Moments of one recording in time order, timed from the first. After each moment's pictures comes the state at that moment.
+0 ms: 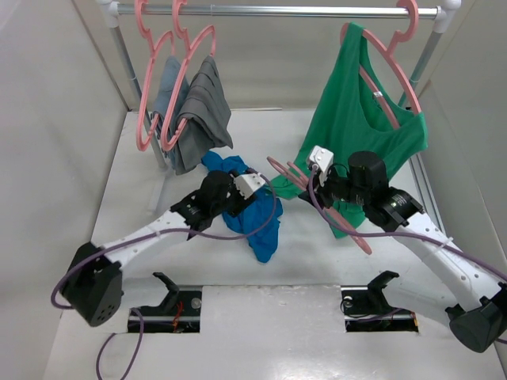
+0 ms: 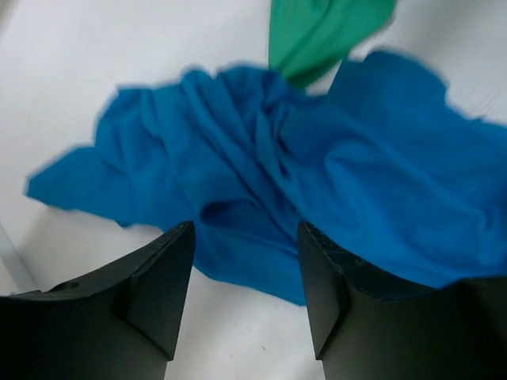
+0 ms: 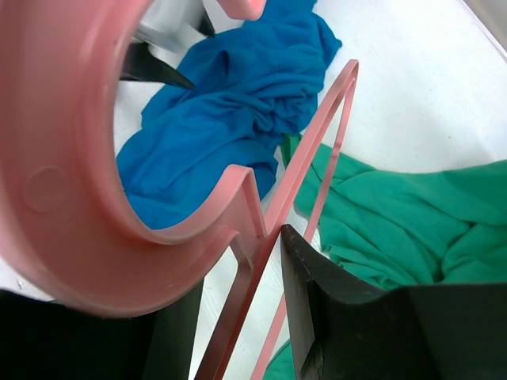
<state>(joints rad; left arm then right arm) -0.69 1.18 0.72 -0.08 -0.03 0.39 0.57 1.01 0.99 -0.43 -0.39 -0.31</state>
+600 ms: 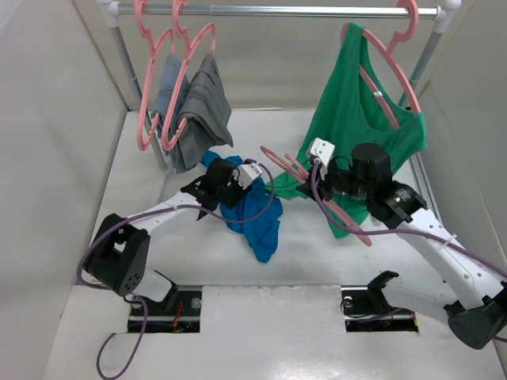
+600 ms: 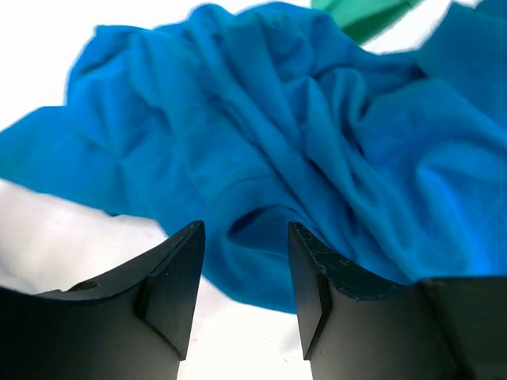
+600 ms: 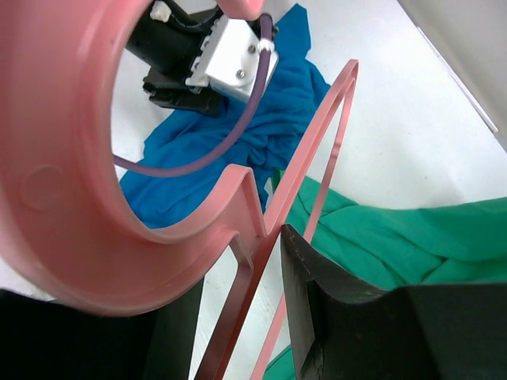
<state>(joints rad) -0.58 1.44 0.83 -0.13 -0.01 0.39 0.57 1.03 1.07 -0.43 -0.44 -0.35</state>
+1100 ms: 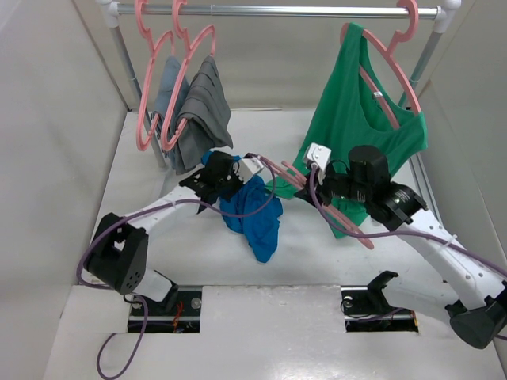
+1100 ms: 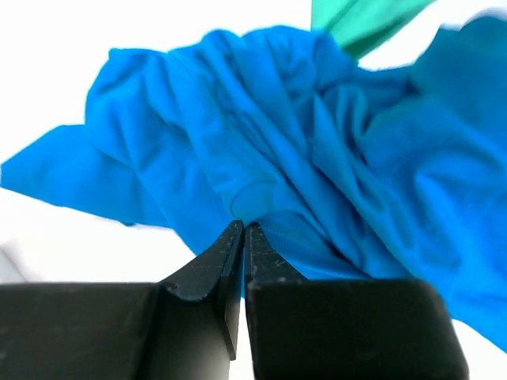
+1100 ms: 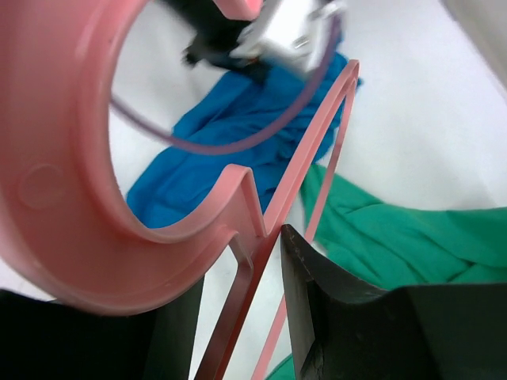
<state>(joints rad) -0.56 1.45 0.90 -0.19 0.03 0.43 0.59 1.04 1.08 -0.47 -0.45 -0.35</state>
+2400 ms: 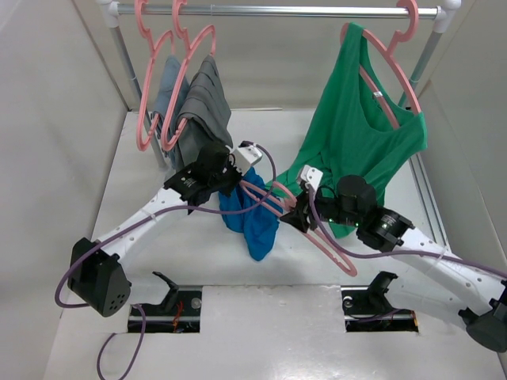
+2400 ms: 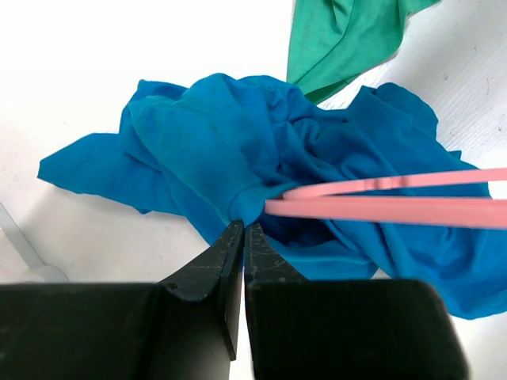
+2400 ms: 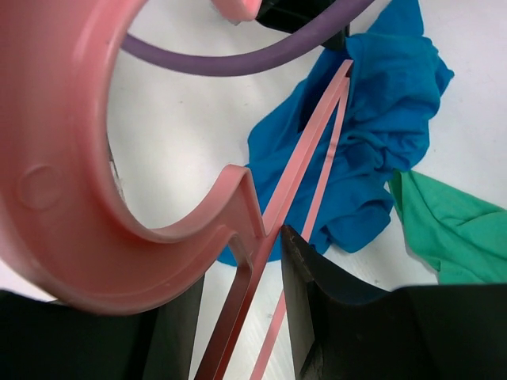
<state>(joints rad) -0.60 1.29 1.05 -0.42 0.04 0.30 0.79 0.92 0.82 -0.21 -0.37 -0.05</state>
